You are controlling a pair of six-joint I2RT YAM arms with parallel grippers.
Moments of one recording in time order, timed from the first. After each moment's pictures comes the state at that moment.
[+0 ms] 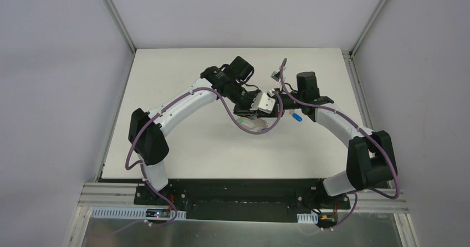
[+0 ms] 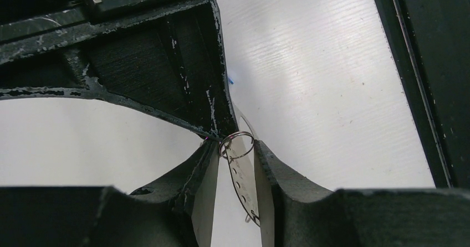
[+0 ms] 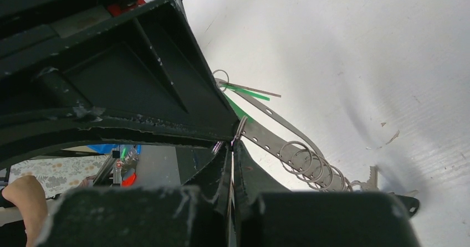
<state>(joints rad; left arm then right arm) -0.77 1.80 1.73 -0.96 0.62 1.02 0.33 1.47 0.95 -0.14 -1.10 0.26</state>
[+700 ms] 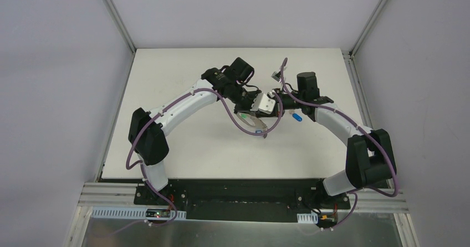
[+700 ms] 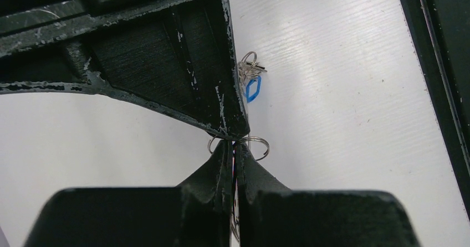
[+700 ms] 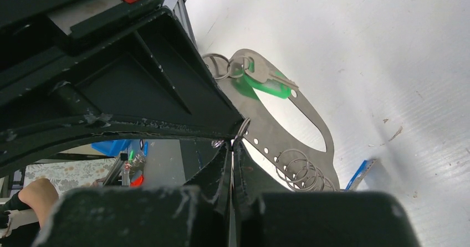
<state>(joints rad) -0.77 1.80 1.70 -0.91 0.59 1.04 0.32 1.48 0.94 -0.11 -1.12 0.30</state>
